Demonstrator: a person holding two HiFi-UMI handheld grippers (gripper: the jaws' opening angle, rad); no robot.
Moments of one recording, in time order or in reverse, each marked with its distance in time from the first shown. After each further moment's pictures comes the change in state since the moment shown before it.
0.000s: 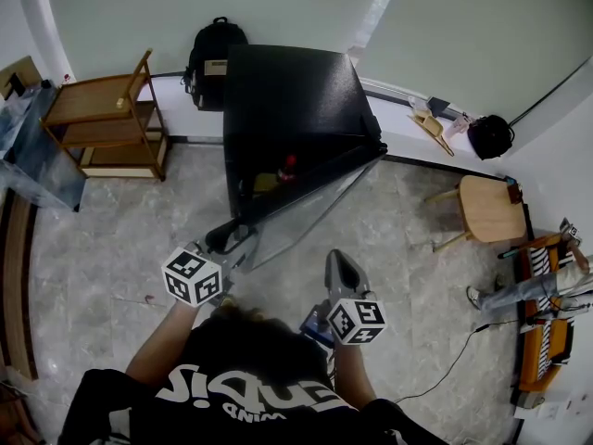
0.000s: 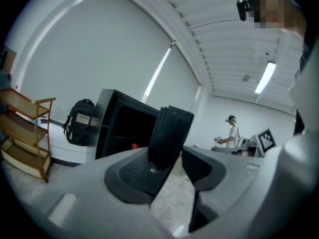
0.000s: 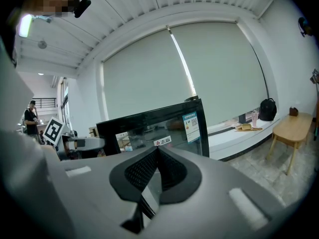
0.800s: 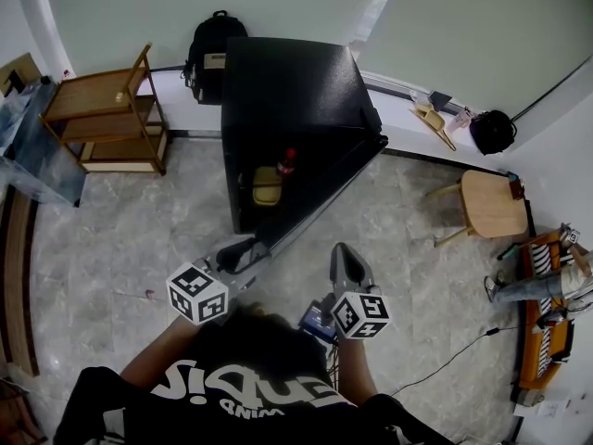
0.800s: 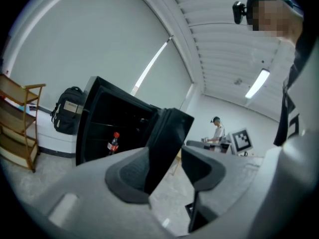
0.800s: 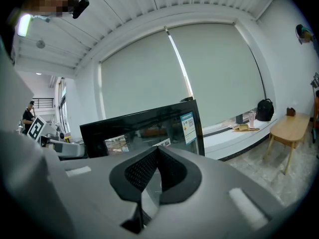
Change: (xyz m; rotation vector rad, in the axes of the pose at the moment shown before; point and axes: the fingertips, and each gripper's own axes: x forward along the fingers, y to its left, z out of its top) left arm -0.008 -0.064 -0.025 -0.053 0.065 -0.130; right arm -0.005 -0.018 0.001 0.008 -0.011 -0.023
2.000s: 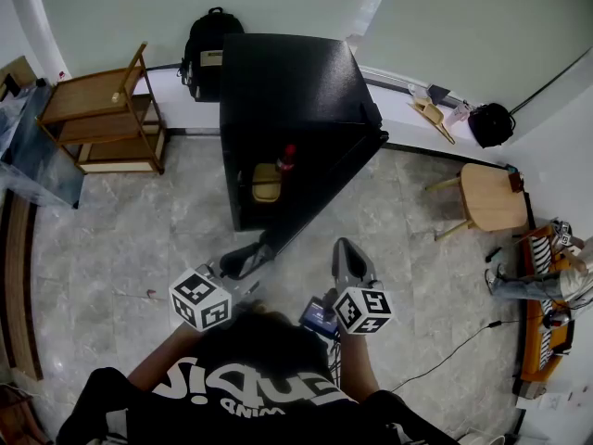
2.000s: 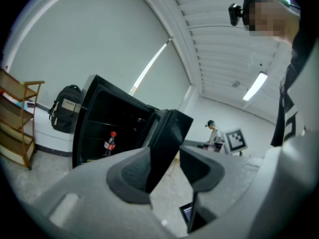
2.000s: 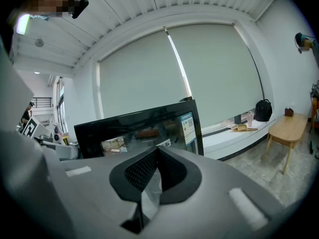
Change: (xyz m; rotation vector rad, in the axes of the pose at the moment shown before) left arm -0.003 -0.006 -0.004 -0.016 -0.016 -0.029; right arm 0.008 -0.001 0.000 0.000 -0.001 -0.019
